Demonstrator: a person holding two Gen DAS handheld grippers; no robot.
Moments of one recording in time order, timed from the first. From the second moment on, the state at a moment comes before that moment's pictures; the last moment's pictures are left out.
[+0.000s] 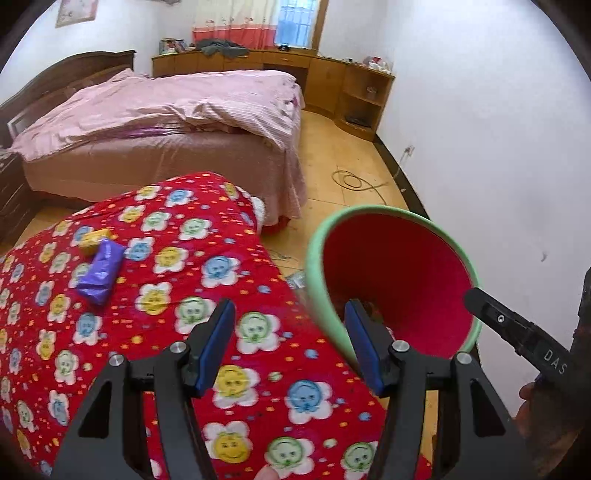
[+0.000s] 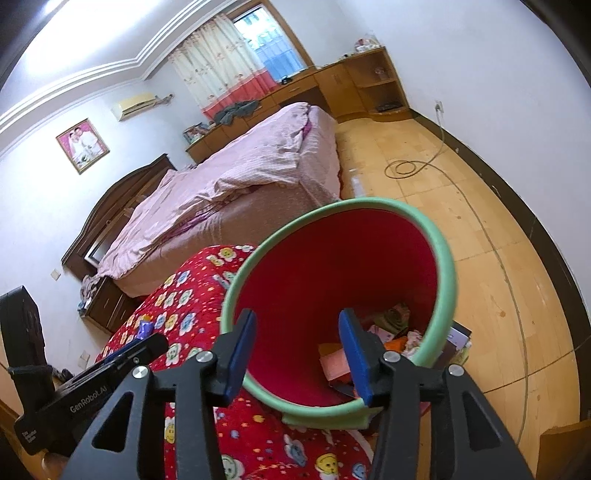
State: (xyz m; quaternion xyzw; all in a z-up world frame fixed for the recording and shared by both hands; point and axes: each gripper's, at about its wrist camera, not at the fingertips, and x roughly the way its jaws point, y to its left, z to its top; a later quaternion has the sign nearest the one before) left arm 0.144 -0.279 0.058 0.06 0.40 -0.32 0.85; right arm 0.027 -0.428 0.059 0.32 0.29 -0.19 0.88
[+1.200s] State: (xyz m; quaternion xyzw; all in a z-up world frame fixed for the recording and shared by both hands) left arm 0.289 -0.183 0.005 0.09 0.44 -0.16 0.88; right arm 0.199 -0.330 0.058 0.21 0.38 -0.07 0.90
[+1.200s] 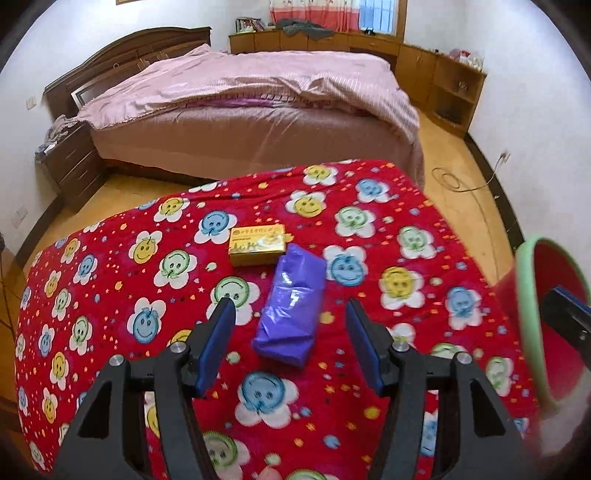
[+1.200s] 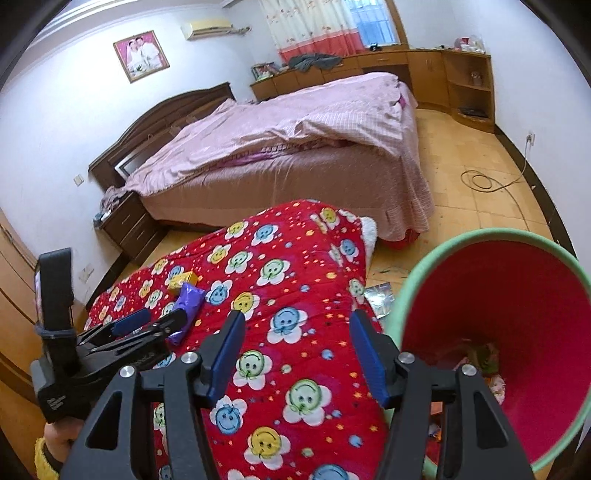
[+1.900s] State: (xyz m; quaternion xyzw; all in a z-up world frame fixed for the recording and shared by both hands) left arm 0.292 -0.132 0.006 0.01 0.45 -0.16 0.88; right arm 0.236 -0.299 0.043 0.19 0.41 -0.05 0.89
